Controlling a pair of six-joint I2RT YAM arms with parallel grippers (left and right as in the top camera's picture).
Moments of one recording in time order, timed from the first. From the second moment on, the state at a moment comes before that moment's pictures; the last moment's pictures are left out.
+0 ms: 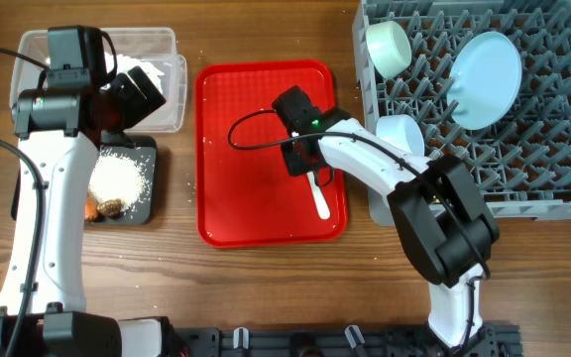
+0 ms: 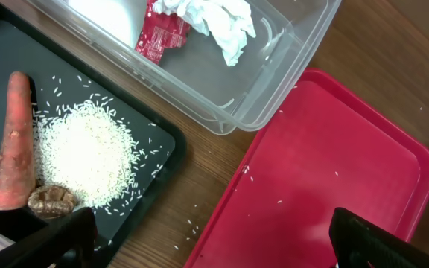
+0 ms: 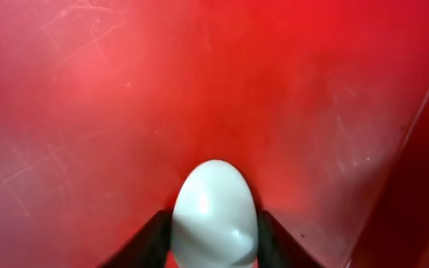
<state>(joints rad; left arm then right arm) 0.06 1.52 1.49 -1.03 -0.05 -0.56 0.61 2.09 1.42 -0.67 0.07 0.26</state>
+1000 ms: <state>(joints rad) 0.06 1.52 1.49 -1.03 -0.05 -0.56 0.51 1.90 1.65 -0.99 0.05 0.18</state>
